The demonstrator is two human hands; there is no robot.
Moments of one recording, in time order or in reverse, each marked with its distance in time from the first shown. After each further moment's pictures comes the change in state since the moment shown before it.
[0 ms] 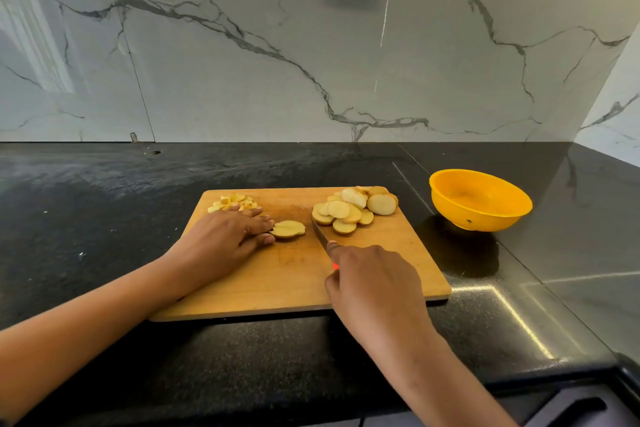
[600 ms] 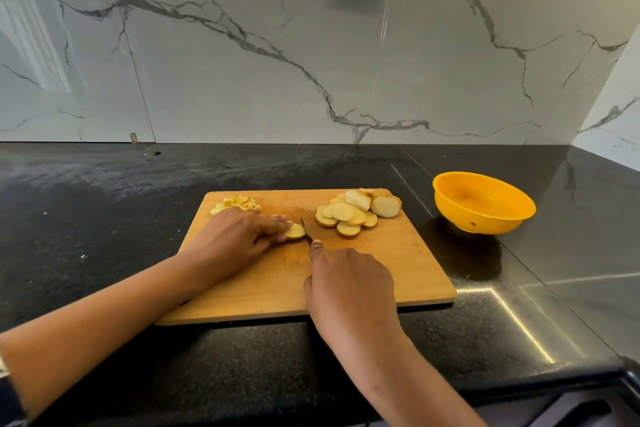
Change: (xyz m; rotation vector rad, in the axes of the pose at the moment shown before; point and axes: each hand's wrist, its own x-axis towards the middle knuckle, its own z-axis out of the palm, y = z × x) left_hand 0.004 0.008 0.001 -0.077 0.131 0.076; right_hand 0.009 -0.029 0.015 -0.062 0.005 0.002
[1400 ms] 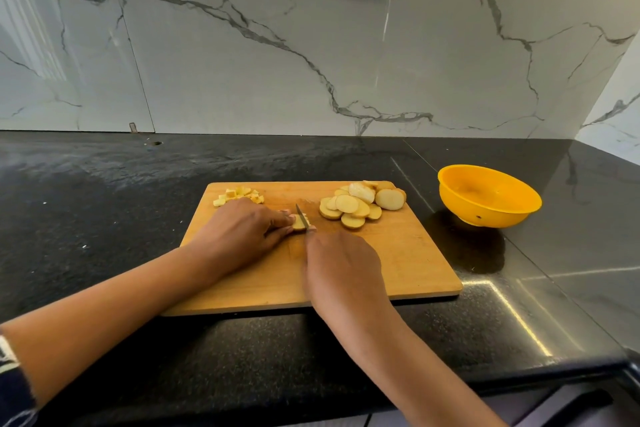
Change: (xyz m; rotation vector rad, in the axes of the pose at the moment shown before) left_hand 0.000 0.002 0.003 0.055 0.106 0.100; right_hand 0.017 -0.007 -0.002 0.011 -0.054 -0.038
